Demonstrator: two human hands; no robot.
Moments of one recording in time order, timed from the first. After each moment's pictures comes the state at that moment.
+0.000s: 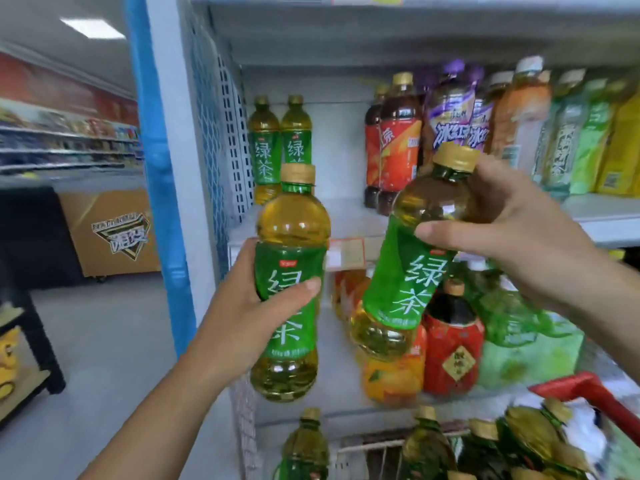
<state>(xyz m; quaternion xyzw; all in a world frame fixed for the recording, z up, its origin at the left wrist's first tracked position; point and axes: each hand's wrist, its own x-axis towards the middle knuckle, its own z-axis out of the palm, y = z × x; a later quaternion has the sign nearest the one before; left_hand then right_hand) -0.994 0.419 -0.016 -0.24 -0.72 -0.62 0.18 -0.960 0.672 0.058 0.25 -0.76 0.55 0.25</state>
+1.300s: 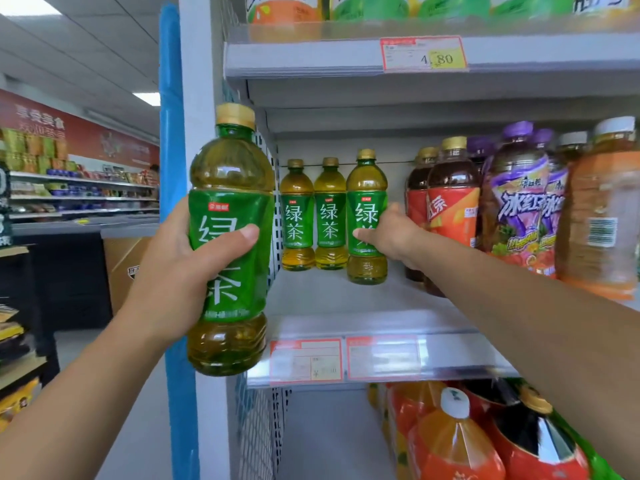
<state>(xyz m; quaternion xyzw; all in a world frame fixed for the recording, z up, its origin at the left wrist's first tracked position) -1.066 0.359 0.088 -0.29 -0.66 -0.63 0.31 -1.203 0.591 0.121 0.03 -0.88 0.44 0.17</state>
